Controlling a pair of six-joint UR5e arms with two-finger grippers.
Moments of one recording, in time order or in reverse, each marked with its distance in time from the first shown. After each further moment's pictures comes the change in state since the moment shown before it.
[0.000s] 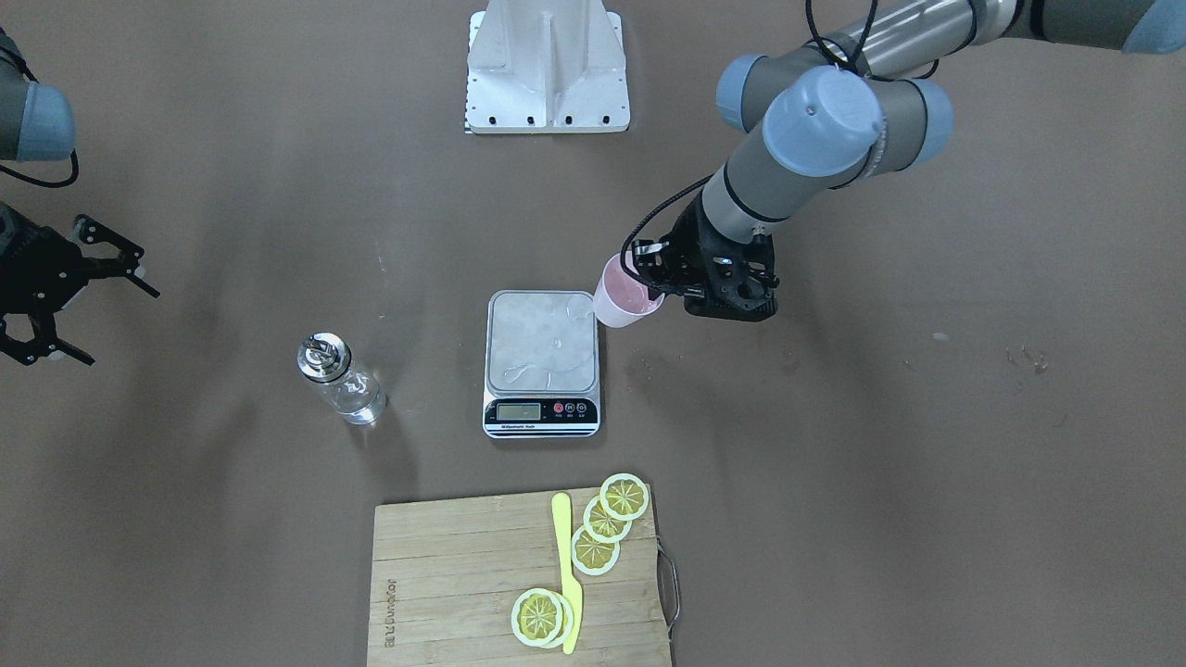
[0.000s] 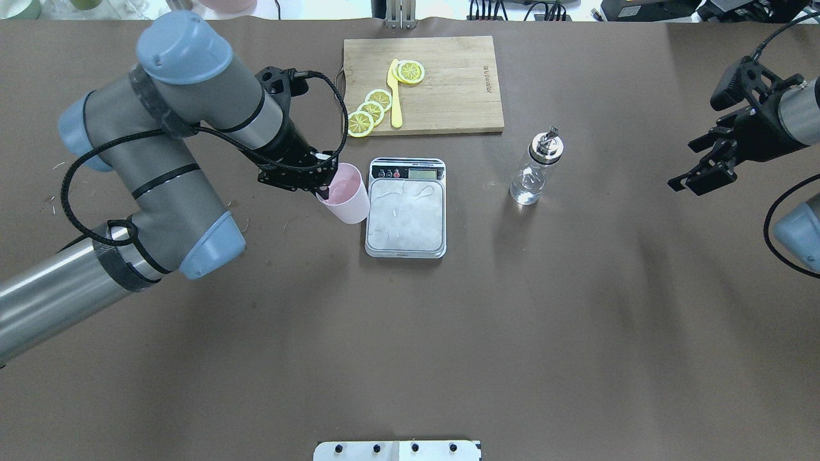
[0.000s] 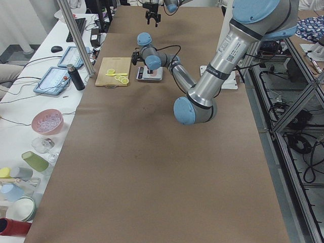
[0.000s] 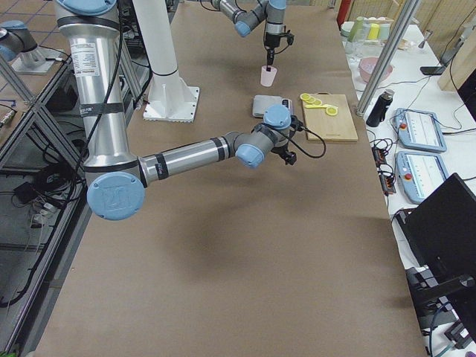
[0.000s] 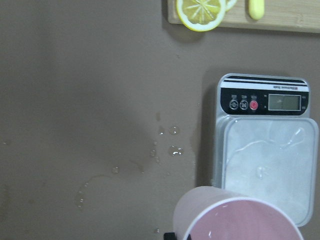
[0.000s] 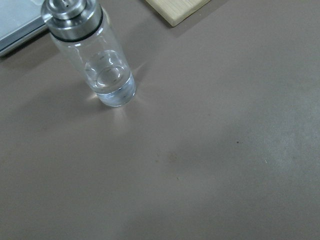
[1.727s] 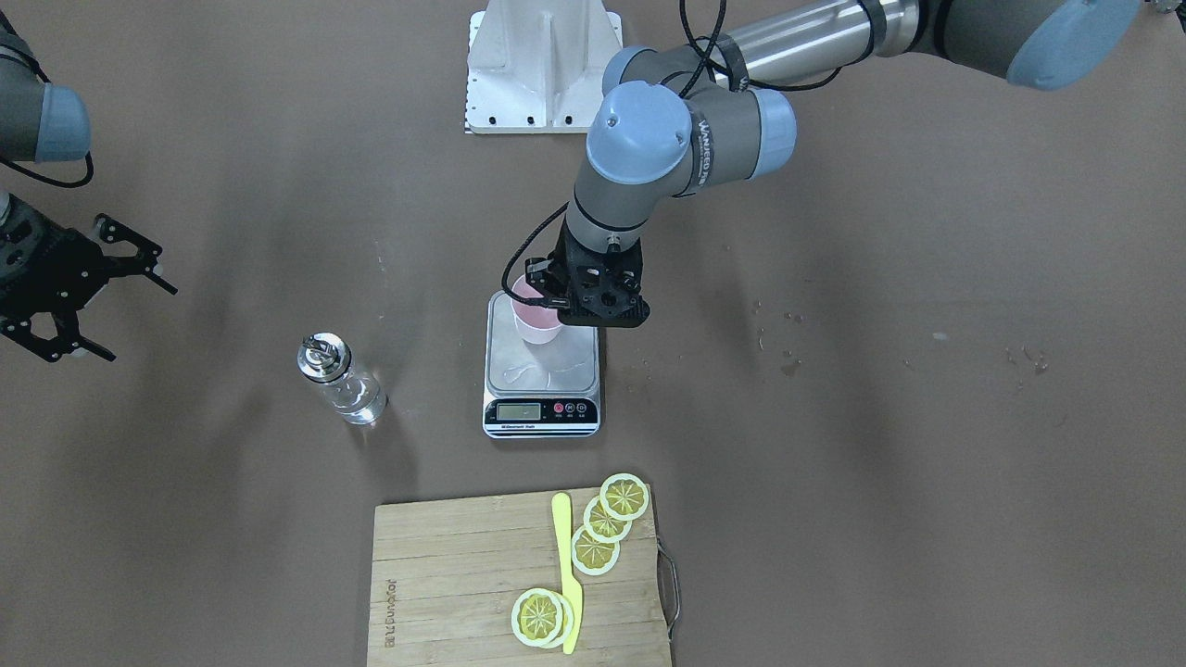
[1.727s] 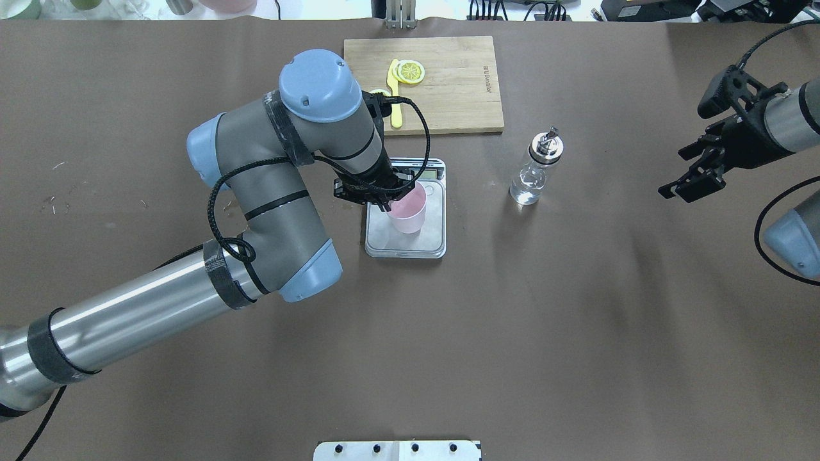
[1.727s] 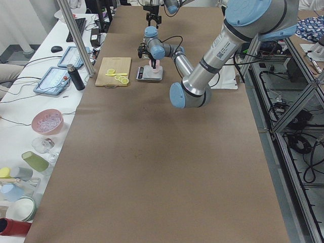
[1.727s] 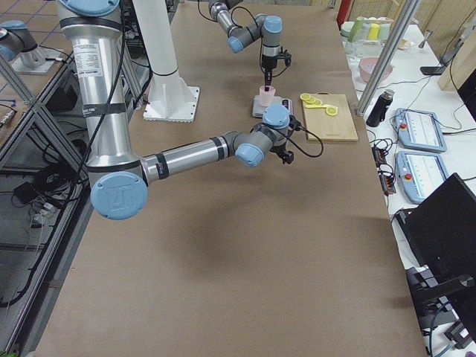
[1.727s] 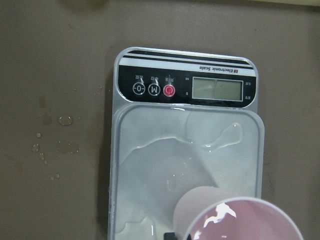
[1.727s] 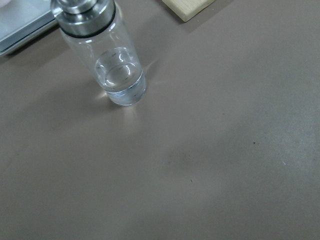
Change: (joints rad) left arm 0.101 -0.182 0.182 0.035 0.160 -0.050; right arm -0.028 0.004 -0.002 0.000 -0.002 0.014
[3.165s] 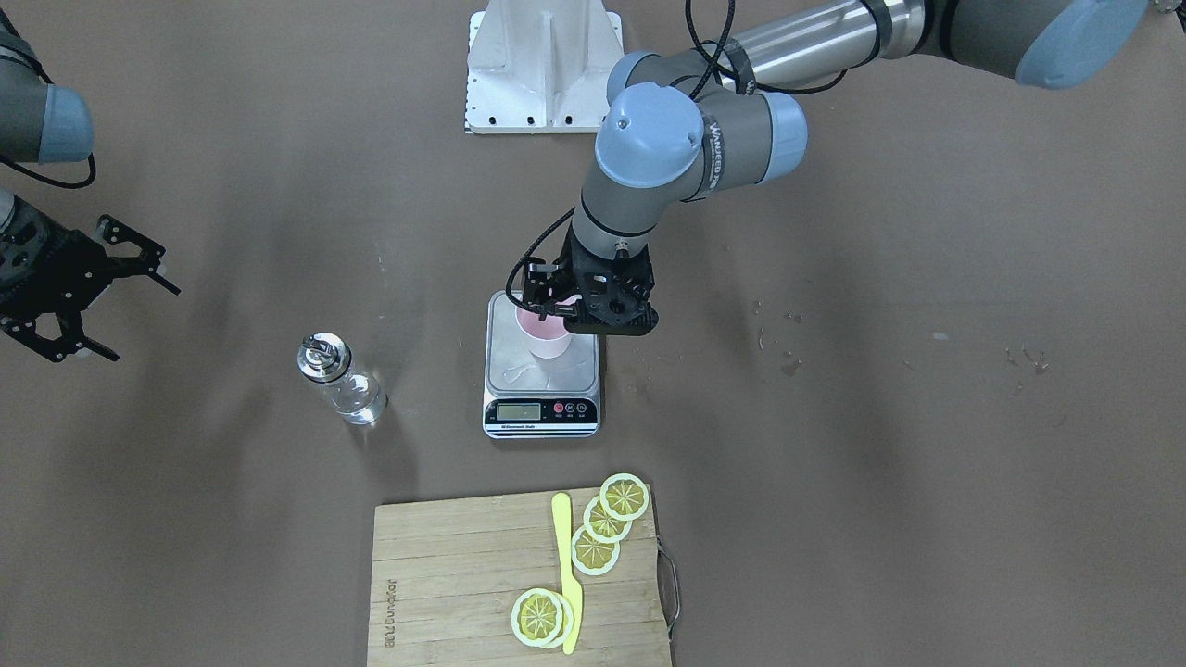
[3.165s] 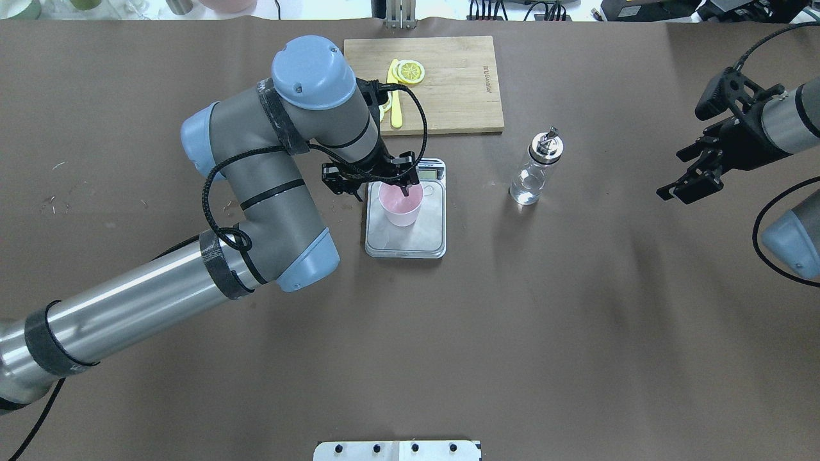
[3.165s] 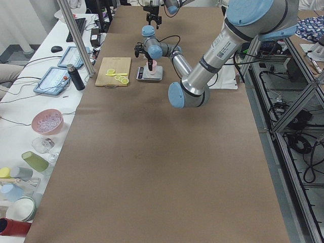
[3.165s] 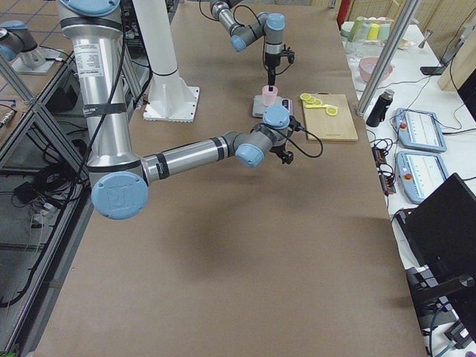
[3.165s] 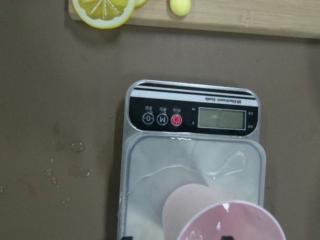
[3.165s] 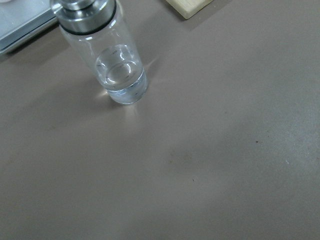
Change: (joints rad) left arm -0.015 -0.004 -0.002 -0.012 -0.001 -0.001; right arm -0.006 0.001 -0.004 0.000 0.001 0.001
